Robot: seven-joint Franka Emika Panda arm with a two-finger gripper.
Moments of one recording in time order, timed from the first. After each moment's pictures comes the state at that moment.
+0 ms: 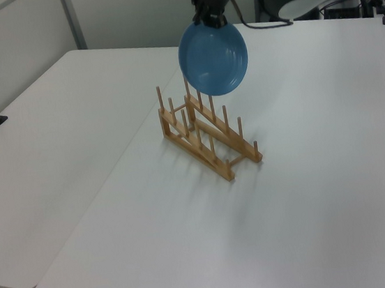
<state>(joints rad) 0.71 0.28 -0.52 -1.51 -0.65 2.27 -0.45</state>
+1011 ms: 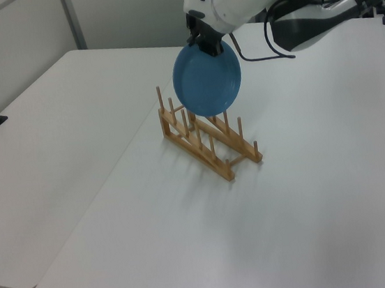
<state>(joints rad) 0.68 0.29 -0.36 -1.57 -0.94 2.27 -0.20</state>
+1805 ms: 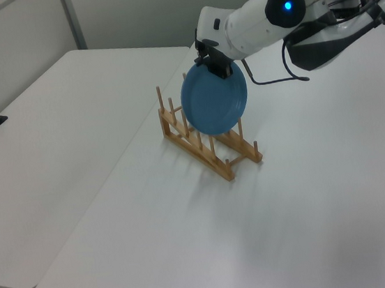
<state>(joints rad) 0.65 0.25 -0.24 -1.70 -1.11 2.27 -0.04</state>
